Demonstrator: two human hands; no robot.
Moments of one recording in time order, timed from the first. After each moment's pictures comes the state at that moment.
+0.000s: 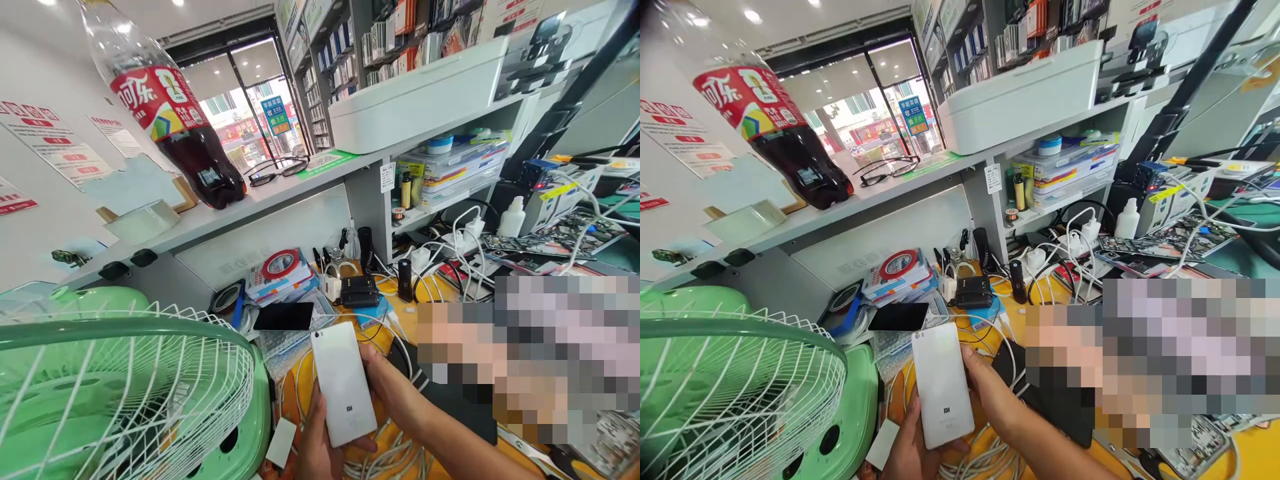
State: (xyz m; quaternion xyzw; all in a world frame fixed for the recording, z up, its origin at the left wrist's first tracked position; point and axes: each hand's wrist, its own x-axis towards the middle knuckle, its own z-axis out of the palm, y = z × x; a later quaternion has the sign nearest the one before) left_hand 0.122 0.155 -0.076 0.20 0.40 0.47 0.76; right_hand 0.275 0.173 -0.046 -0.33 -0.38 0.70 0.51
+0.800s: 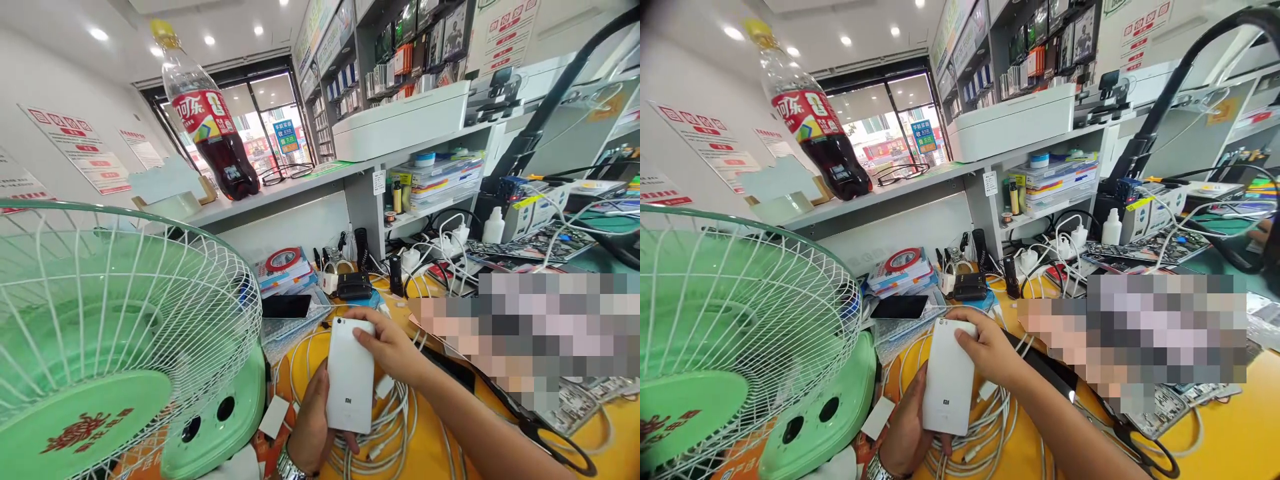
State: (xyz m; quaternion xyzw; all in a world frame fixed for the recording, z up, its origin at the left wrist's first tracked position) left_hand 0.129 0.151 -0.067 0.39 0.34 0.40 0.76; right_hand 0.309 0.185 -0.034 -0.43 -0.59 0.41 0.54
